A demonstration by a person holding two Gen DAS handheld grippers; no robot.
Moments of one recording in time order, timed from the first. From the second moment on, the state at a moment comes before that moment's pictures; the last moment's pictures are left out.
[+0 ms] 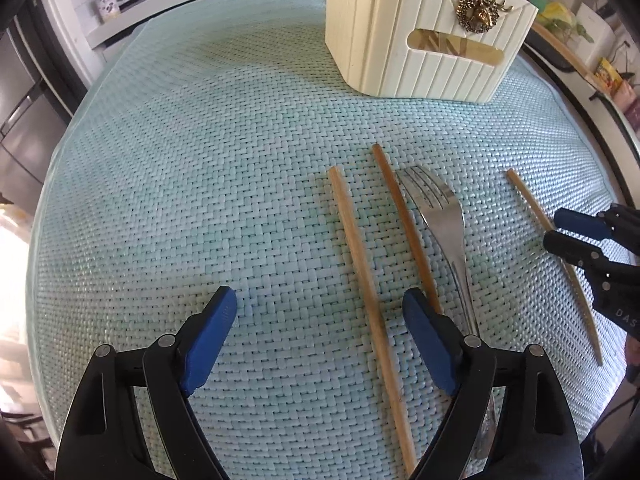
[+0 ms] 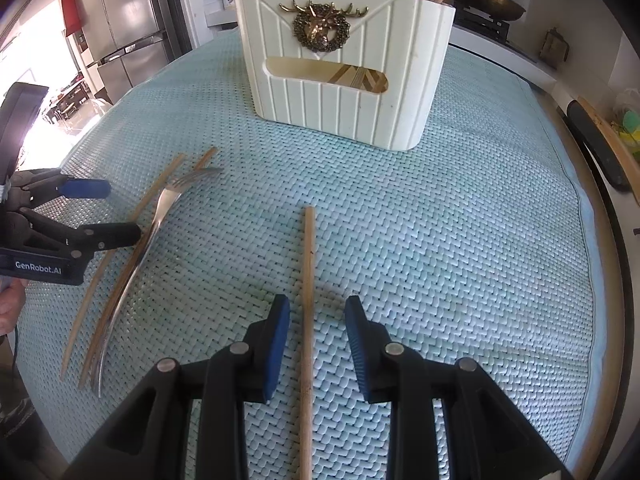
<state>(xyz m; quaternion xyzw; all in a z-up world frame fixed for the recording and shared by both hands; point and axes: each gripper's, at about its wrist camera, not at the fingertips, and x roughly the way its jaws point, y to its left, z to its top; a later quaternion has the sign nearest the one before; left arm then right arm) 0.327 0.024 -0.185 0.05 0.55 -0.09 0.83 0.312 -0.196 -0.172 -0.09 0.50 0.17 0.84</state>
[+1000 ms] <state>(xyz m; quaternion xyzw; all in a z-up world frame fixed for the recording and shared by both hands) 0.282 0.043 -0.029 -0.07 0.35 -0.17 0.92 0.274 -0.217 -0.021 0.01 0.30 0.22 0.93</state>
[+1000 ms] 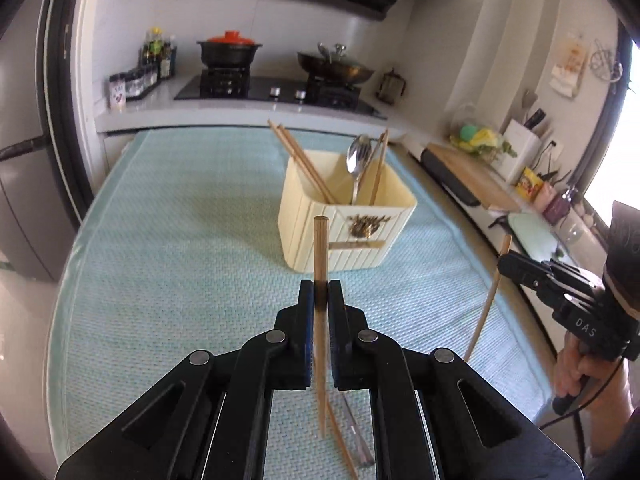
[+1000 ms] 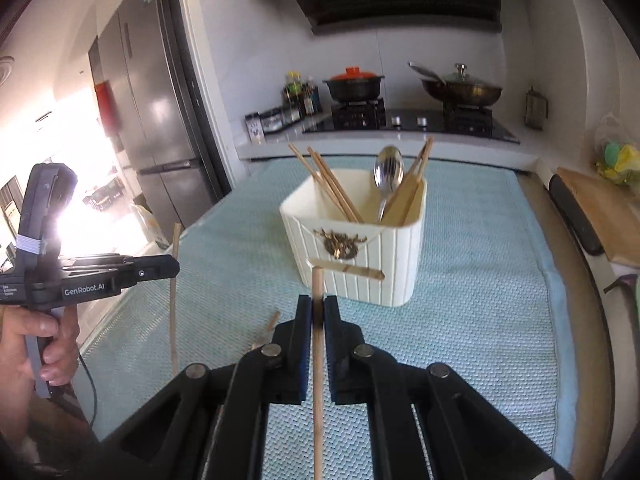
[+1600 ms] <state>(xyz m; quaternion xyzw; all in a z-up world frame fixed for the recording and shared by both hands) 0.281 0.043 0.067 -0.09 0.23 -0.18 0.95 0.248 -0.218 0.068 0.00 0.15 0.19 0.97</state>
